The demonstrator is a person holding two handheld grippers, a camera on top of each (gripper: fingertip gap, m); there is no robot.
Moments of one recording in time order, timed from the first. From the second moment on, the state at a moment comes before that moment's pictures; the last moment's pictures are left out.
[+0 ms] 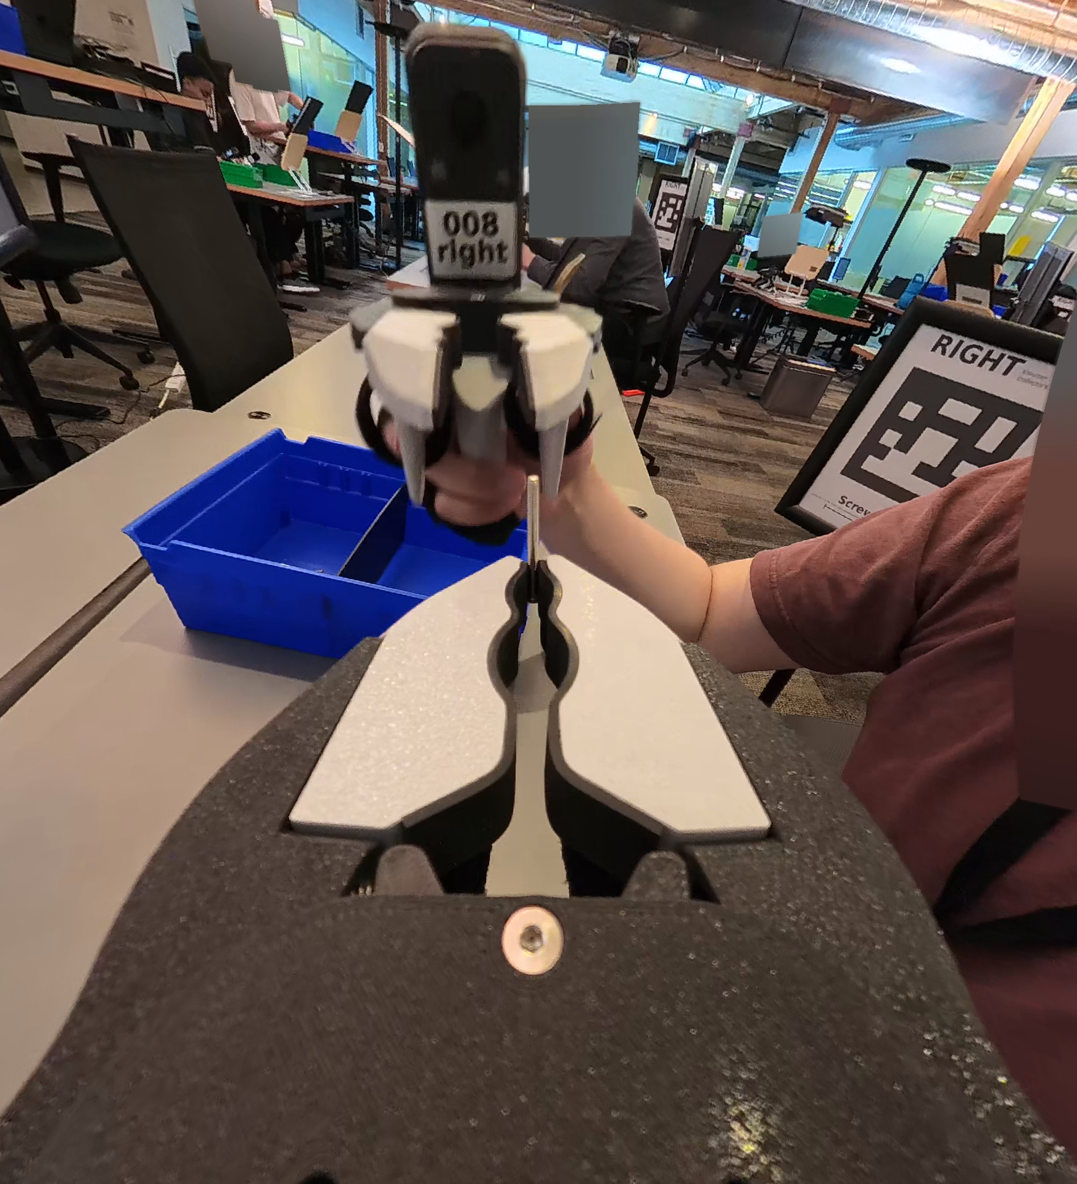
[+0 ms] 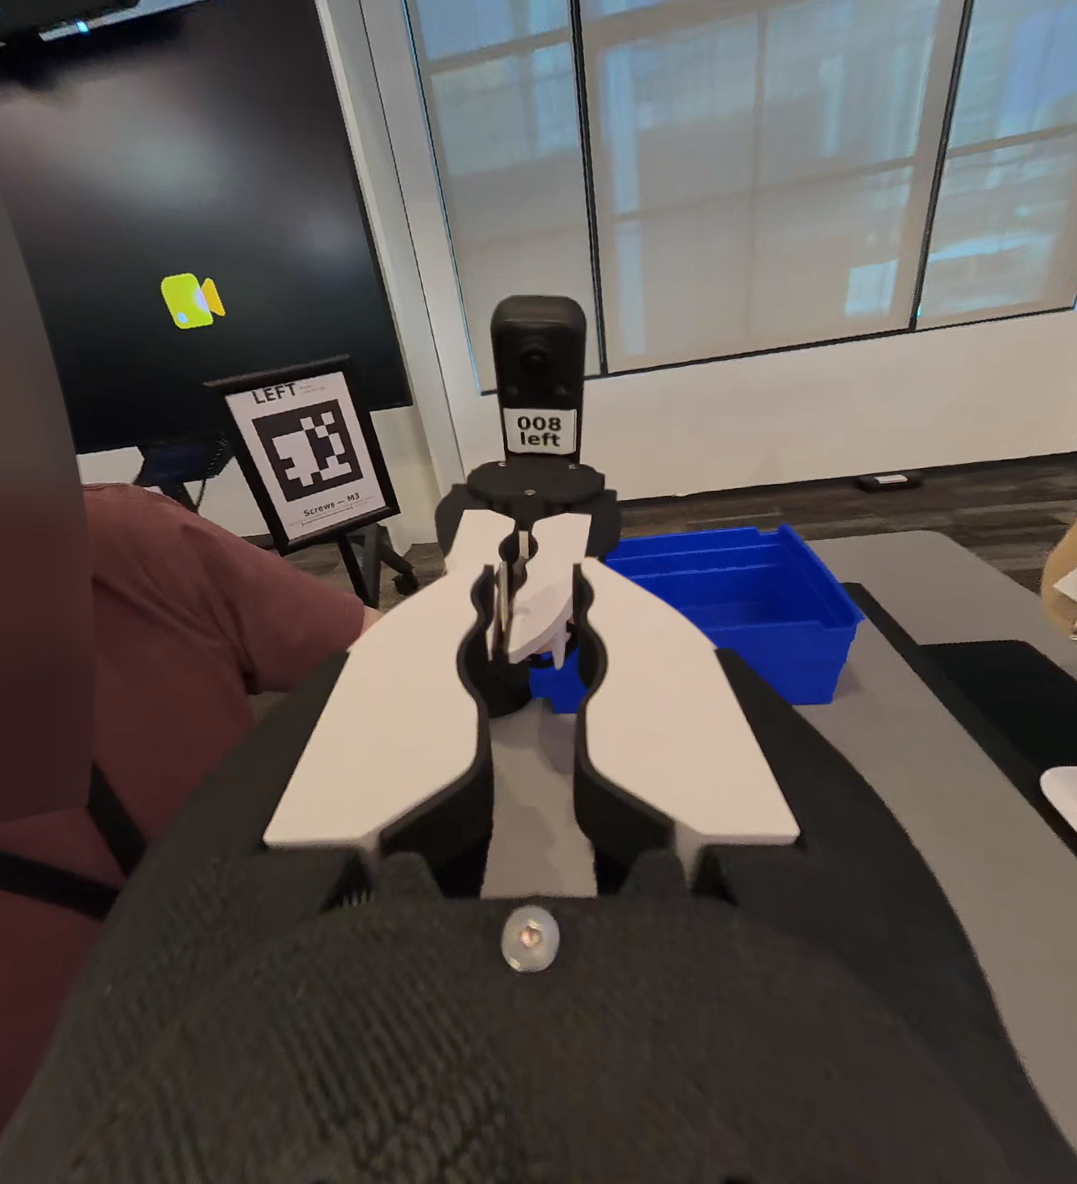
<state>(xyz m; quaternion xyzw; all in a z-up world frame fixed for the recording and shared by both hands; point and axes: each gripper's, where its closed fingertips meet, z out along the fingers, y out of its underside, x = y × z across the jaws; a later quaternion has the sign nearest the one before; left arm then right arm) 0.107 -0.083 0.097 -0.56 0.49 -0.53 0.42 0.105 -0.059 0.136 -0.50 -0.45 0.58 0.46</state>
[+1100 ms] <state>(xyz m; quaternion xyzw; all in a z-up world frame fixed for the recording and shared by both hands) 0.105 -0.064 0.058 -0.63 0.52 -0.41 0.39 0.394 0.108 -0.073 -0.94 -0.17 0.00 0.29</state>
